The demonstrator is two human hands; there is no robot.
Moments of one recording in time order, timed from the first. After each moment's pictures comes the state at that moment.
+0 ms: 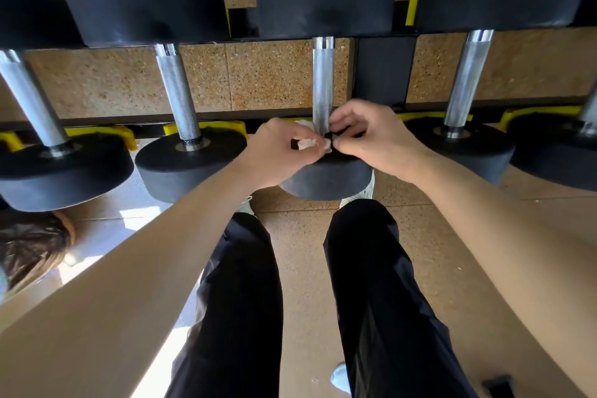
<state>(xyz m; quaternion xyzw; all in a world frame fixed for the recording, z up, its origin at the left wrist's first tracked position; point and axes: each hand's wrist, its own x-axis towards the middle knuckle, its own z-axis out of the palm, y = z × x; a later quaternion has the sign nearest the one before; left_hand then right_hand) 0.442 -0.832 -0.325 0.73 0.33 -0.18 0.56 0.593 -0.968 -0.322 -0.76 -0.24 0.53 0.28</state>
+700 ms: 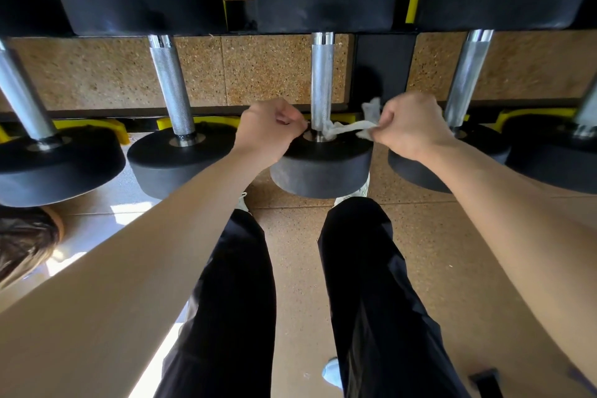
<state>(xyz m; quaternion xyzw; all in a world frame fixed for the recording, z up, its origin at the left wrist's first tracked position) 0.452 -0.825 -0.346 0.69 0.48 -0.13 0.52 0.625 -0.979 -0.323 -0.88 -0.25 0.40 0.05</state>
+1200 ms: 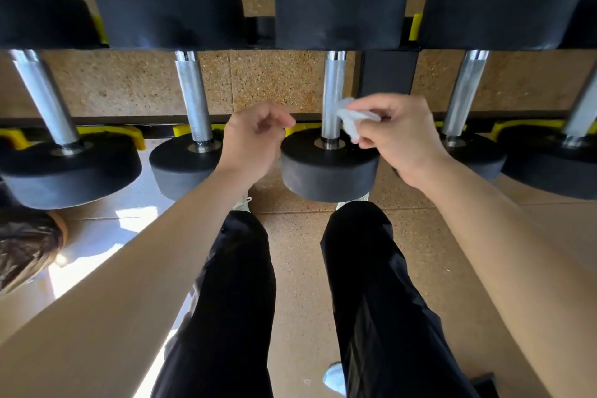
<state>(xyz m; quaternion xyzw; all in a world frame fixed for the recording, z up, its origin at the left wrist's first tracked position) 0.422 -0.807 -0.308 0.65 0.49 -0.04 0.57 0.586 -0.947 -0.268 -0.81 -0.11 0.45 0.35</state>
